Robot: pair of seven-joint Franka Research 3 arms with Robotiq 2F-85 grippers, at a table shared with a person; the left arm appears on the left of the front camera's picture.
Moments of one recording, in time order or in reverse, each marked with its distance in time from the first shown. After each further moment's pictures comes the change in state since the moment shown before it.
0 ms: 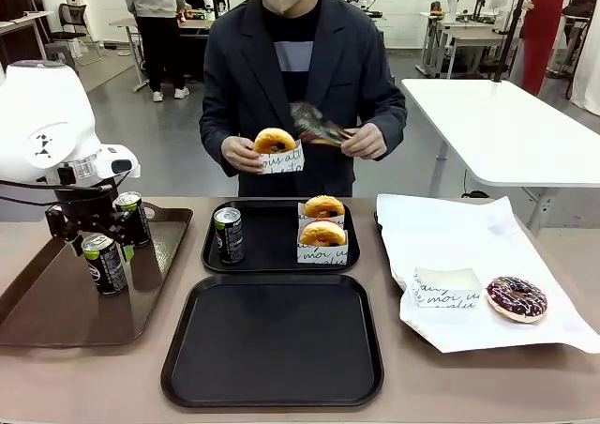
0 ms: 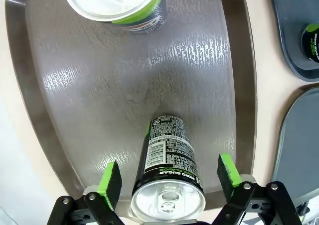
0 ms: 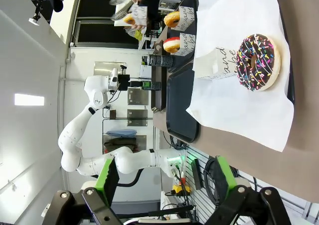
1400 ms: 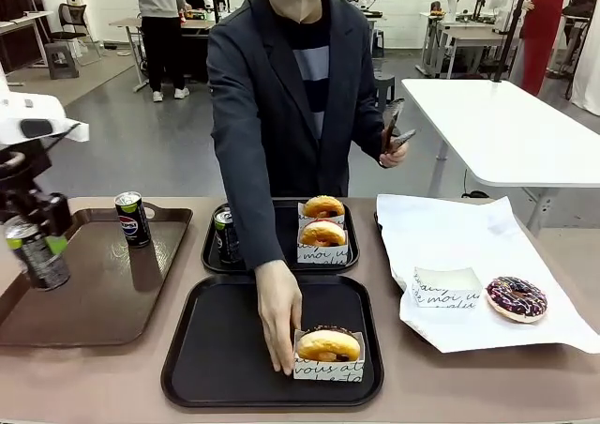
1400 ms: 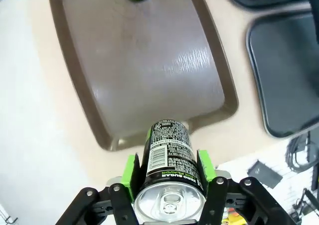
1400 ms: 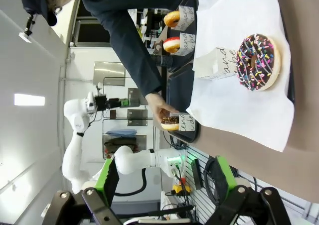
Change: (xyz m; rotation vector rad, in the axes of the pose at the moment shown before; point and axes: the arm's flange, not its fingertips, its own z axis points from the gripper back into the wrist) left arm -0.131 0.002 0.126 0.037 -0.124 -0.164; right arm 0.000 0.000 0.000 0.000 0.001 0.000
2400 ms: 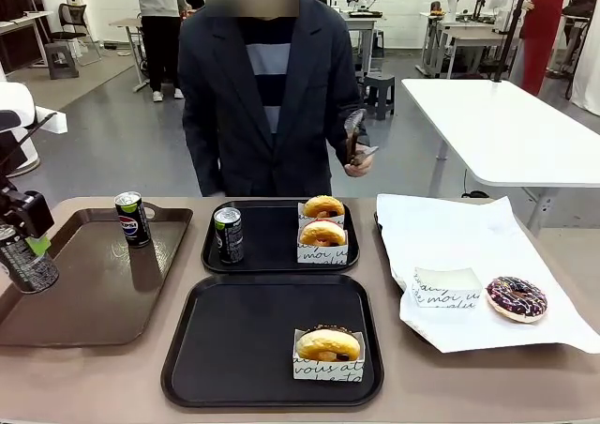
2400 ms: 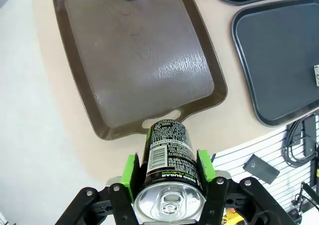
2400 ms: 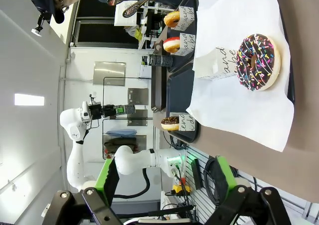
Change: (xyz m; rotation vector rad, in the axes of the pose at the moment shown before) left arm -0.027 -0.005 0.025 -0.016 -0.045 -0.006; right arm 0.000 0.000 0.000 0.000 0.000 0.000
